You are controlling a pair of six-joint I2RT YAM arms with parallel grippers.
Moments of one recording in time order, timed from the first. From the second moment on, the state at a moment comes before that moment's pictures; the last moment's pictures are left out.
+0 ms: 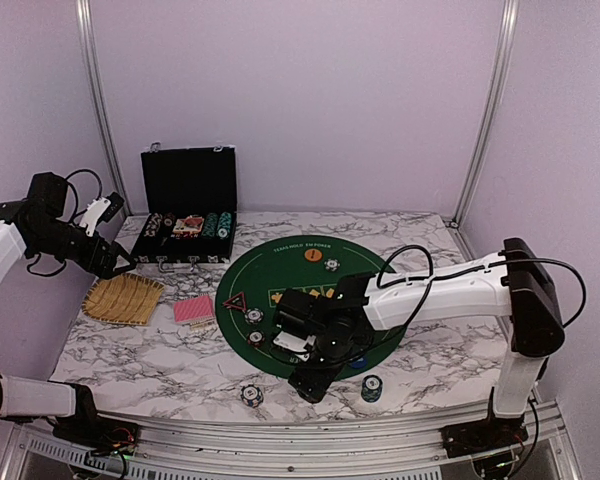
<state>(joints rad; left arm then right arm) 0.07 1.12 1.16 -1.01 0.46 0.46 1.19 1.88 1.36 -0.88 -0.02 0.20</state>
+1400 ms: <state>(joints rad) 0.06 1.12 1.16 -1.01 0.46 0.46 1.19 1.89 1.31 -0.82 -0.06 0.21</state>
